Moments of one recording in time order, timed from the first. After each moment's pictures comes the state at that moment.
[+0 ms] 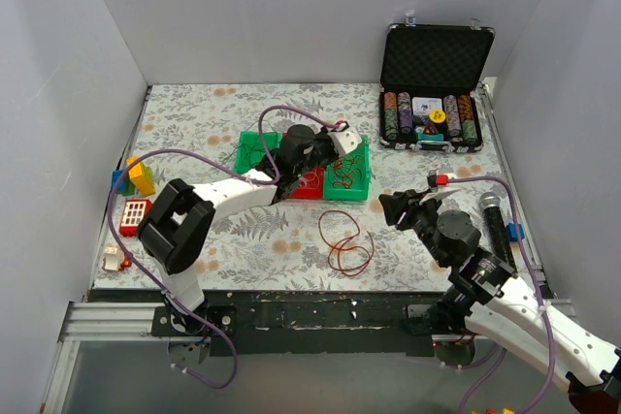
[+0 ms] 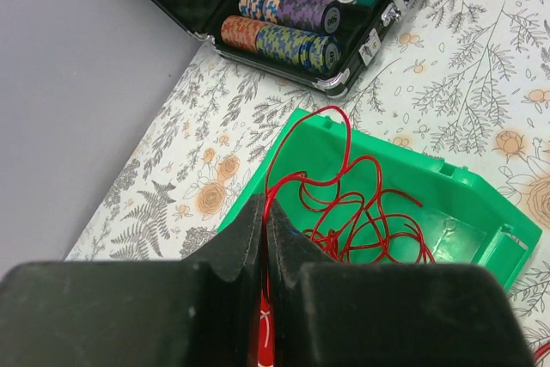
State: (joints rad) left arm -0.74 1.76 1.12 0.46 0.11 0.52; right arm 0.81 0.47 0.41 -0.07 0.36 0.39
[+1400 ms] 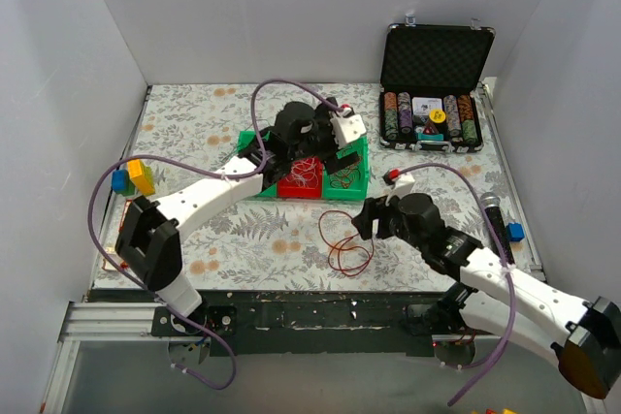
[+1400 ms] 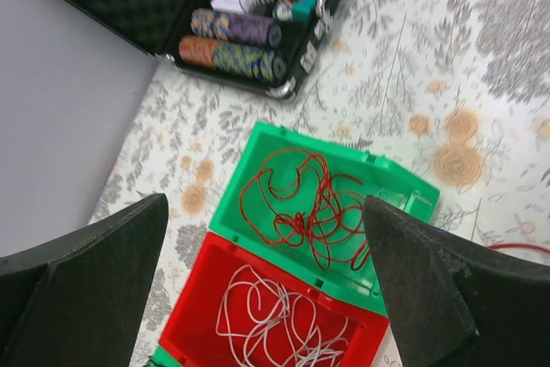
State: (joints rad) left arm -0.75 1.65 1.31 0.00 0.23 0.56; right arm 0.78 0.78 0.46 -0.11 0.14 0.41
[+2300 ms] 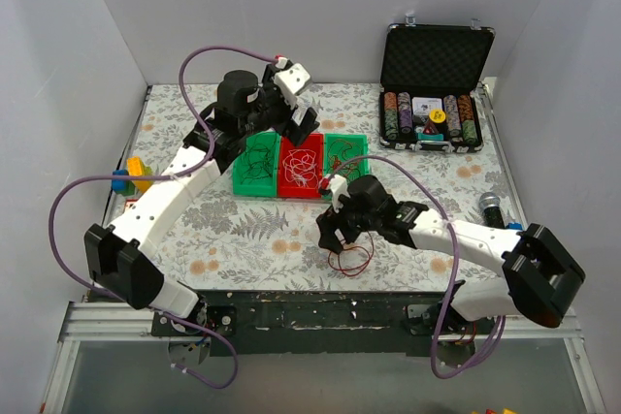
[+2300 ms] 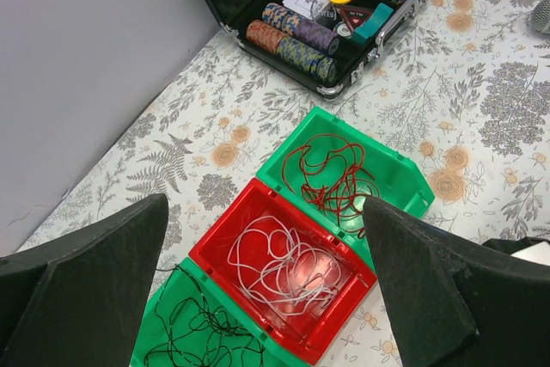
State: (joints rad) left arm -0.53 1.46 1.45 -0.24 0.32 0.29; right arm 0.87 1.31 0.69 -0.11 -0.27 0.11
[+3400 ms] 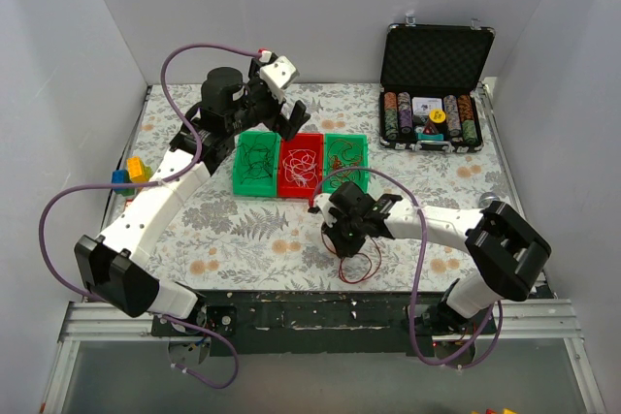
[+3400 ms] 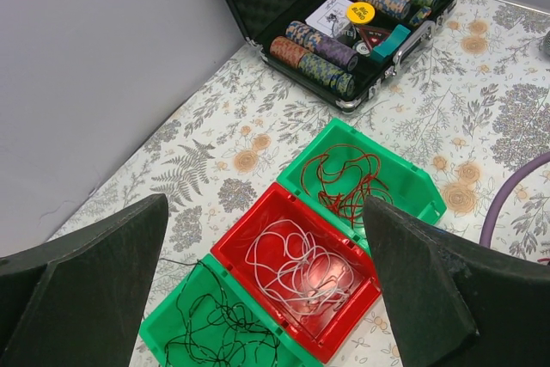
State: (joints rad) left arm -0.49 1.41 1.45 -0.24 0.33 0.27; right arm 0.92 1.53 0.83 -0.42 -0.27 0.01
